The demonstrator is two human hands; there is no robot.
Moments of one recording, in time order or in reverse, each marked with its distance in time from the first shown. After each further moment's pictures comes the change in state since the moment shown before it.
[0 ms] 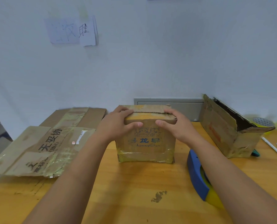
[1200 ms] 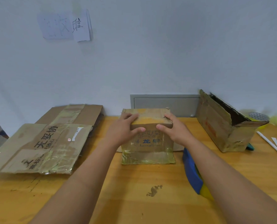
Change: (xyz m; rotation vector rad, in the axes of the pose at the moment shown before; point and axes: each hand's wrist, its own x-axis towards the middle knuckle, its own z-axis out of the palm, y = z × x) left_hand 0.003 0.005 0.066 0.041 -0.063 -0.021; right_hand 0.004 0.044 0.009 -0.170 -0.063 0.104
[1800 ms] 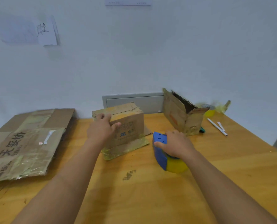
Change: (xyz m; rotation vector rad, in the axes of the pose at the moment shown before) left_hand -0.009 0.028 0.016 0.079 0.088 -0.159; right_hand -0.126 0.023 -0.053 -0.669 -0.055 0.274
